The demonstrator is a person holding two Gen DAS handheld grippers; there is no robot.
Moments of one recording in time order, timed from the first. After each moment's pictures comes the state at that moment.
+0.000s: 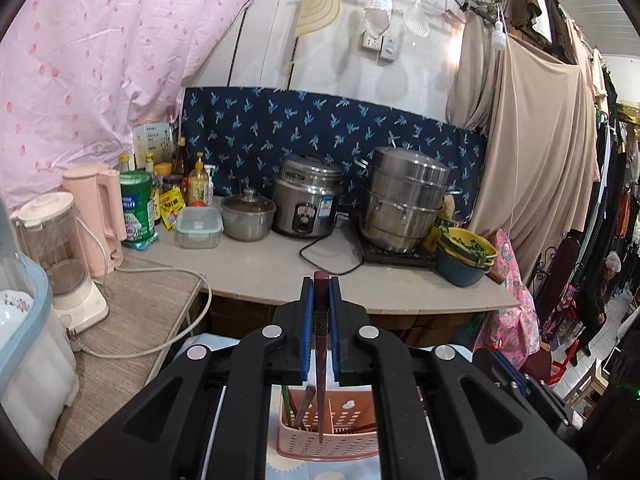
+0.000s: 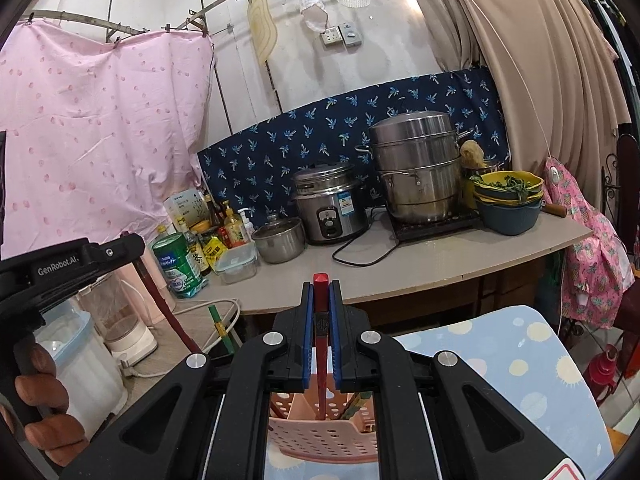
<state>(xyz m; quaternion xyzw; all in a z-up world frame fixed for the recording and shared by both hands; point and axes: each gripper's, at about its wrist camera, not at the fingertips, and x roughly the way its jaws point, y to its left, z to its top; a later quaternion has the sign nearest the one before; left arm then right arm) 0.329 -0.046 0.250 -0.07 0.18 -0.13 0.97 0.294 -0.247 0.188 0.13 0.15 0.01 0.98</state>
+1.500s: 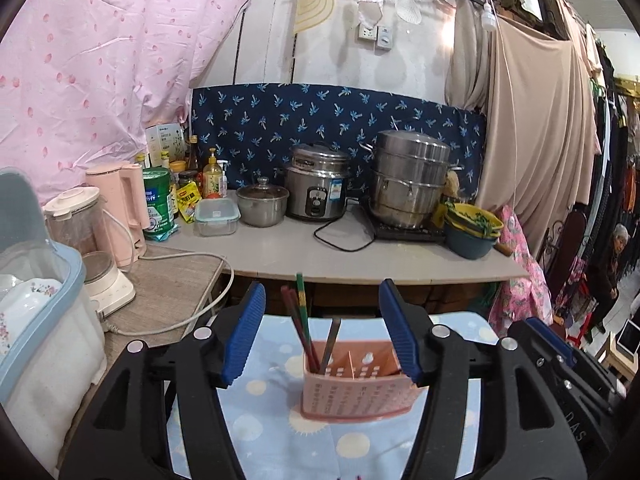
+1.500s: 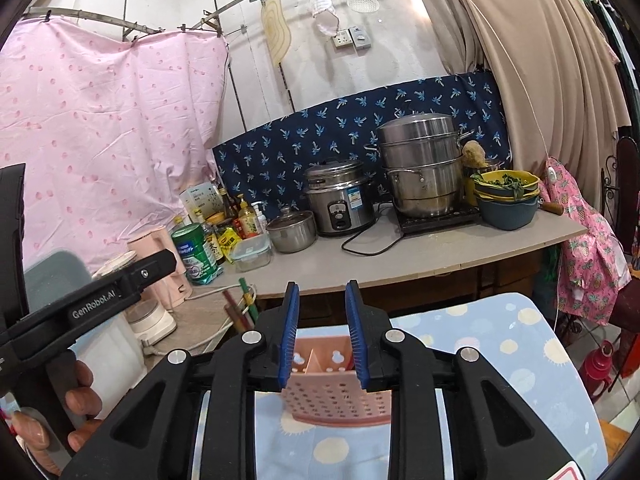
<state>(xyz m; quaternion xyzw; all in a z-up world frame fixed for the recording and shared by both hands) 0.272 -0.034 0.219 -0.03 0.20 -0.11 0.97 0.230 -0.235 0.194 0.12 0.16 0.03 0.98</state>
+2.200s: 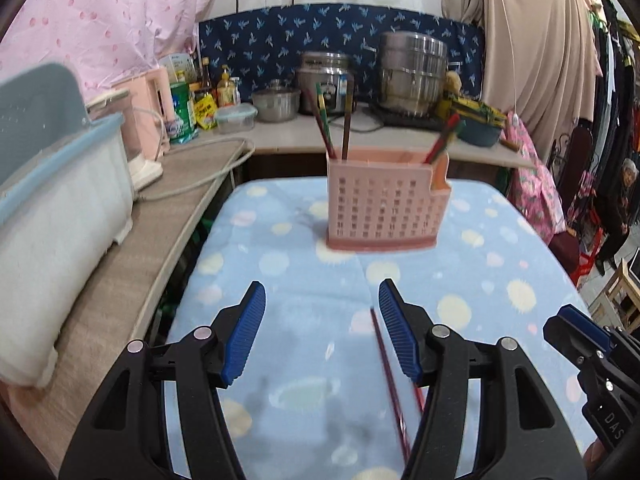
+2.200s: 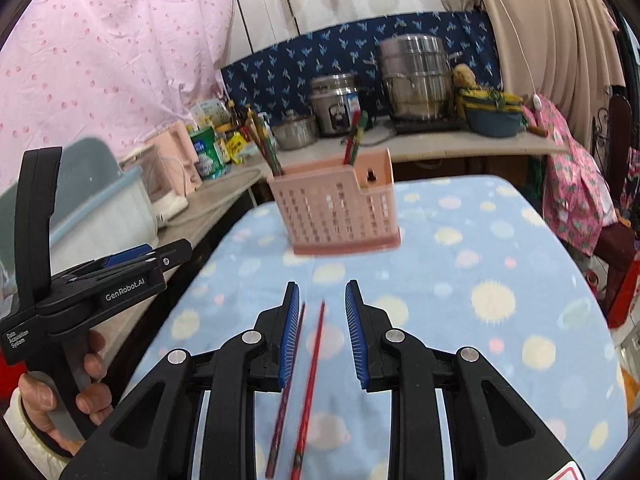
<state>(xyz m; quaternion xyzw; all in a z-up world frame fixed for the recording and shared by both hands) 0.153 -0.012 0.083 0.03 0.32 -0.09 0.94 0.086 -0.208 0.084 0.11 0.29 0.04 0.95</state>
